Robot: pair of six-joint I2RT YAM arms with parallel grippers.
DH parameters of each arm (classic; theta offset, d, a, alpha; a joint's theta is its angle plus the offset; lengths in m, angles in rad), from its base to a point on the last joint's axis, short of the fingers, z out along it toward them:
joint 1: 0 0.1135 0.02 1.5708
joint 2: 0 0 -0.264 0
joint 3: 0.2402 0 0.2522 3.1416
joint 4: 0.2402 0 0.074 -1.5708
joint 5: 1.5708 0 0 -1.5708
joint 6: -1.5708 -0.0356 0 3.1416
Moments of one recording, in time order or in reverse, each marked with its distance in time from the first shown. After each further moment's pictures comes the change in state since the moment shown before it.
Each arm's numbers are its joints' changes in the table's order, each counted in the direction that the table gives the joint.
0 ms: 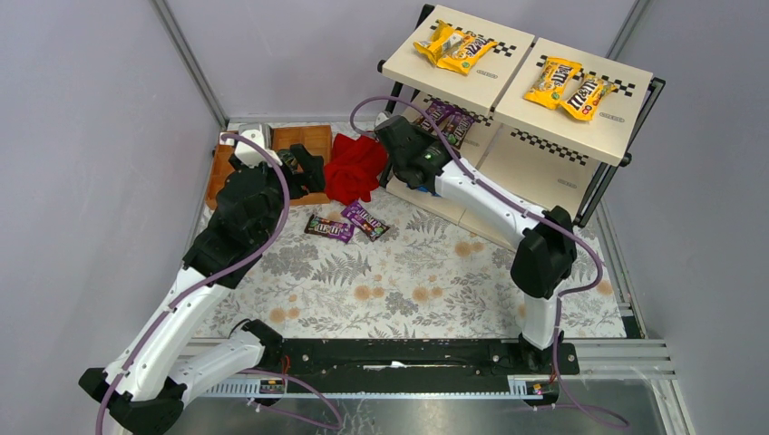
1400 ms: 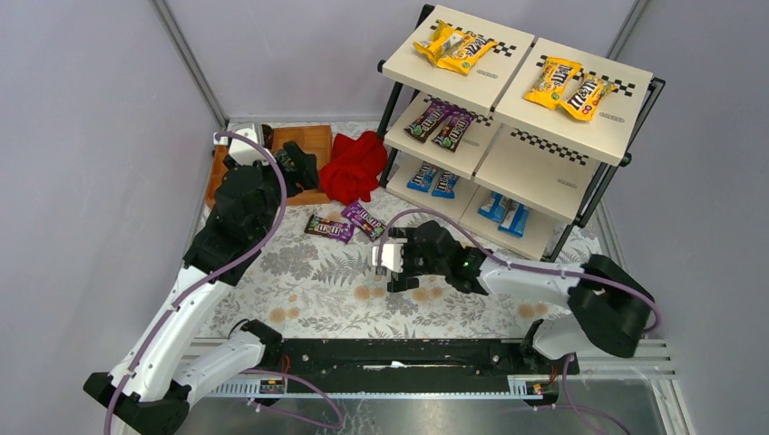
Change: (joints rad) left arm 0.074 -0.005 -0.018 -0.001 0.026 0.024; right arm 0.187 0.537 -1.126 -0.745 -1.097 -0.011
